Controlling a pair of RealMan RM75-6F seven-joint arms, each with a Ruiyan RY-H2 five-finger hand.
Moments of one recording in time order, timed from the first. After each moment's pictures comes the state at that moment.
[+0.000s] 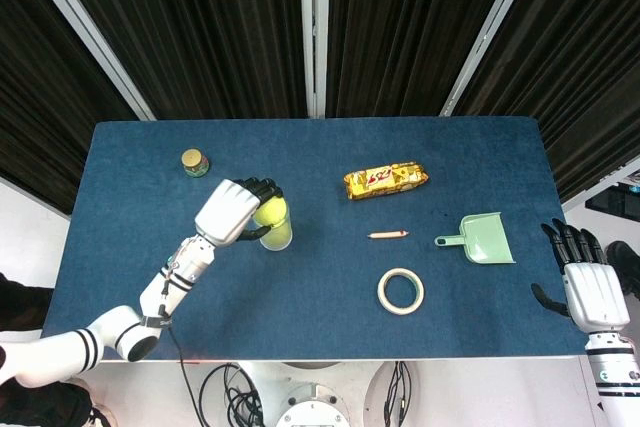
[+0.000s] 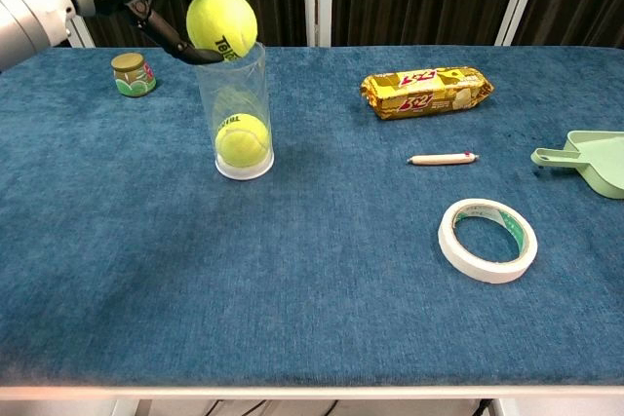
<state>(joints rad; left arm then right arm) -0.78 -1.53 -0.21 -1.41 1.49 1.13 0.16 0.12 -1.10 0.07 -1.65 -1.43 1.39 -0.05</state>
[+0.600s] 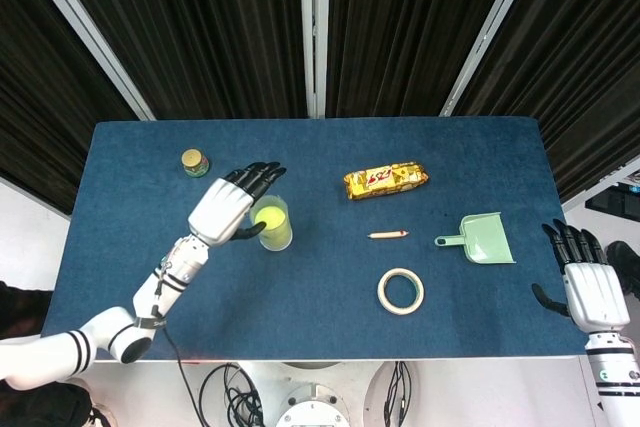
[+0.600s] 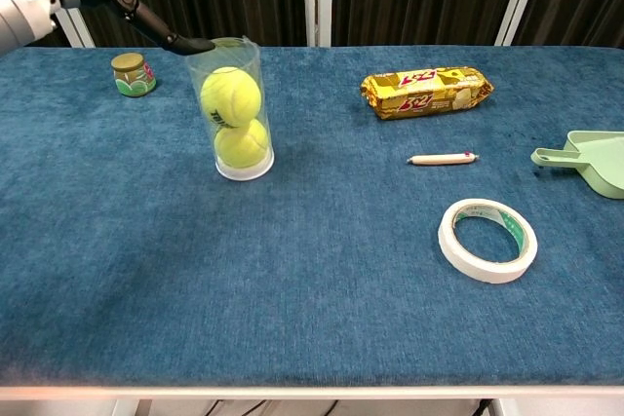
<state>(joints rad) -0.76 -1.49 -0.20 -1.45 1.48 1.16 0.11 0.12 -1.10 0.07 -1.65 -1.43 1.39 -0.05</state>
